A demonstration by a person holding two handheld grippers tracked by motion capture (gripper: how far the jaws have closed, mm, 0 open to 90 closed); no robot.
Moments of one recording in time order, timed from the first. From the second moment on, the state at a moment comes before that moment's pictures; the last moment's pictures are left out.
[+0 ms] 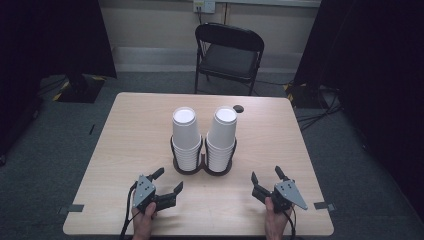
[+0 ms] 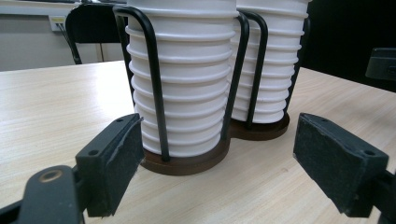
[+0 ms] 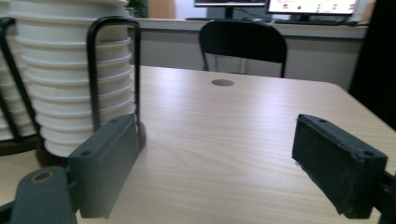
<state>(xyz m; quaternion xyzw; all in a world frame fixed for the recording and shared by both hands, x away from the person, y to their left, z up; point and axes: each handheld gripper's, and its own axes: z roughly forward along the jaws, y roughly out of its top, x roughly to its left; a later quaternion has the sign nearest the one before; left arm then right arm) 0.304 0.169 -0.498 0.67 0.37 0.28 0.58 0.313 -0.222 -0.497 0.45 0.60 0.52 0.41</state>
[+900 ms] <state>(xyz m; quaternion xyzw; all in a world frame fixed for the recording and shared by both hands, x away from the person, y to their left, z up) 0.303 0.170 -0.498 0.67 0.37 0.28 0.59 0.318 -0.196 -0.463 0.40 0.64 0.56 0.35</state>
